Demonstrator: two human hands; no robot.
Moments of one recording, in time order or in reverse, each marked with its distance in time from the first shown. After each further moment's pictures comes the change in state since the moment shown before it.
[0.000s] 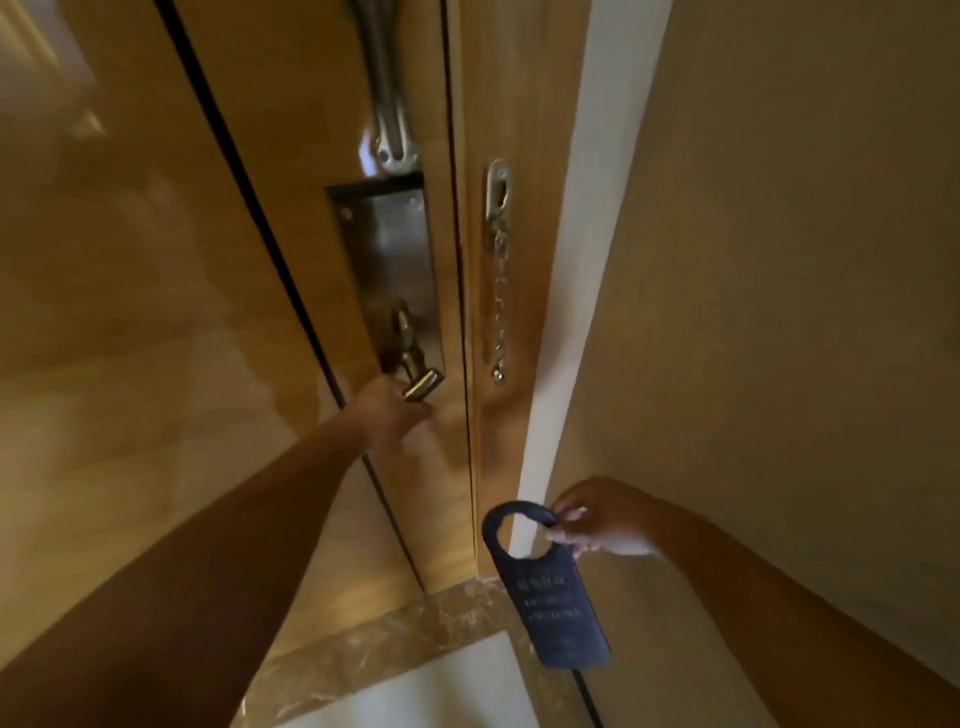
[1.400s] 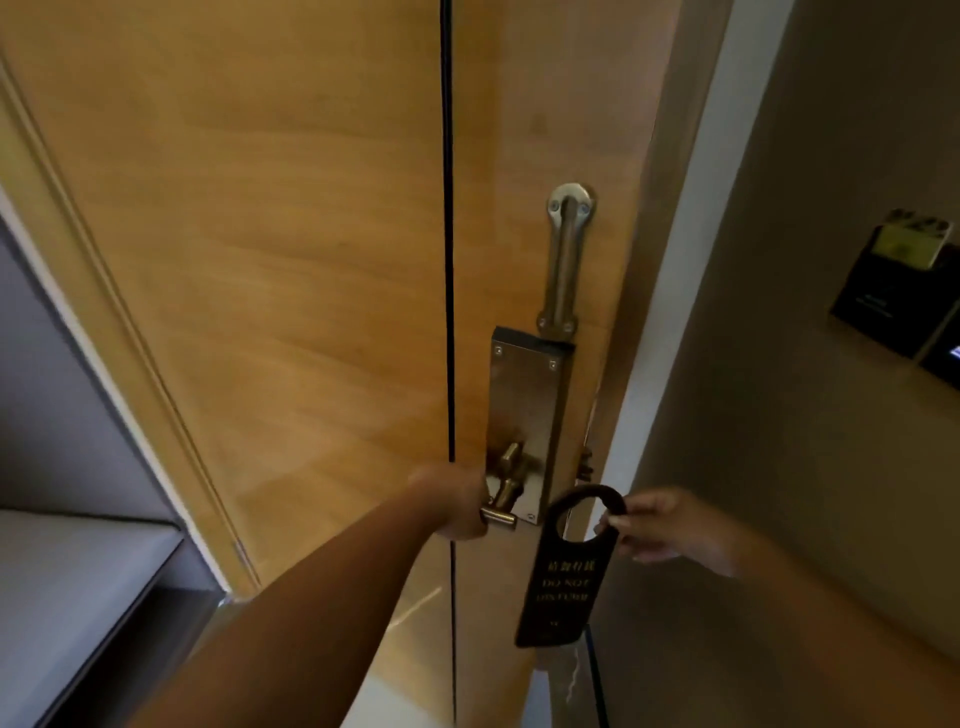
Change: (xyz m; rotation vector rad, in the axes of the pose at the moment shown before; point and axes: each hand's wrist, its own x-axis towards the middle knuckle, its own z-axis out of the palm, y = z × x) left_hand -0.359 -0.006 0.005 0.704 -0.143 0.049; right_hand -0.198 -0.032 0.080 0.103 -0.087 -0.223
